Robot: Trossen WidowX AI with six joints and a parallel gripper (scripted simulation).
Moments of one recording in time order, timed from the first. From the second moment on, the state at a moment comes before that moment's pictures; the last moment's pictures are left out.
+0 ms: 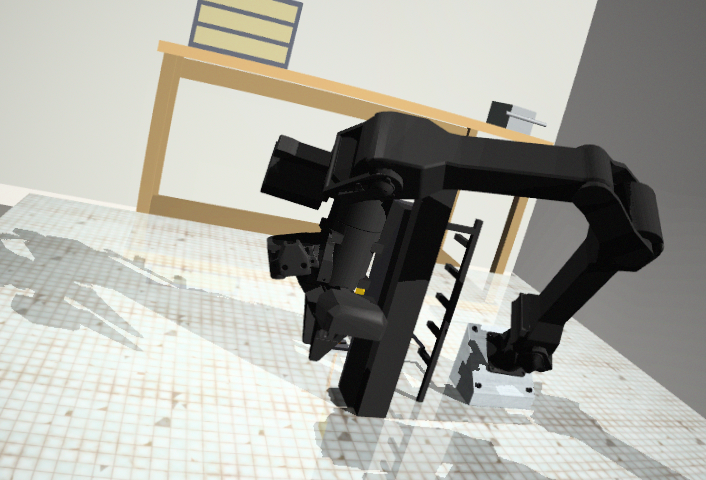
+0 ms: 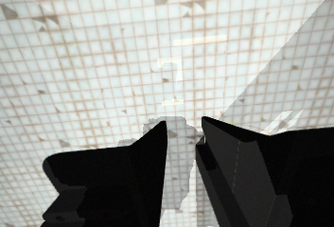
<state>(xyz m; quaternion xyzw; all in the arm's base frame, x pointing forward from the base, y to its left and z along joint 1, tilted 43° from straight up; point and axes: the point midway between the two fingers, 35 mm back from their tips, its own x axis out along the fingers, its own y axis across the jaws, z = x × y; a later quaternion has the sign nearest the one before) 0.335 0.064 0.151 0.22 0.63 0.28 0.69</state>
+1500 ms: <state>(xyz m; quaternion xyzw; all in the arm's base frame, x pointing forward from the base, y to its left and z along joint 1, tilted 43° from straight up) 0.242 -0.103 0.028 0.63 0.67 -0.26 0.31</state>
